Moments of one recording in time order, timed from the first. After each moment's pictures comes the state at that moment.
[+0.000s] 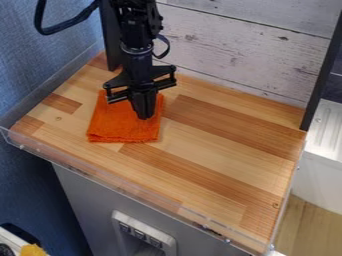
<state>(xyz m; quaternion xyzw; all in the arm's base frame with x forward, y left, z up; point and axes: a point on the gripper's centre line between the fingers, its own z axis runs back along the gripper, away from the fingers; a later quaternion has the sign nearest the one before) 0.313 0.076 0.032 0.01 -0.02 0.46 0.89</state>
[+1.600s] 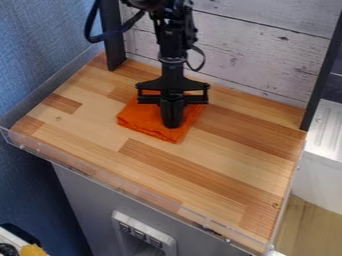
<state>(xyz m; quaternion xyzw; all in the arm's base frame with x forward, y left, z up) 0.335 0.018 0.009 -0.01 0.03 0.21 0.98</state>
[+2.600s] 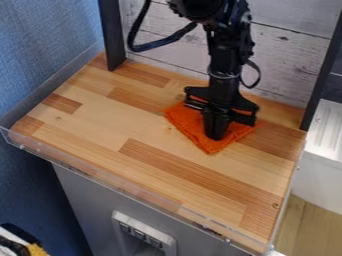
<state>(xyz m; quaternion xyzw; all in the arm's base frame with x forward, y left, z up) 0.342 -0.050 0.009 -0.01 -0.01 0.00 1.00</state>
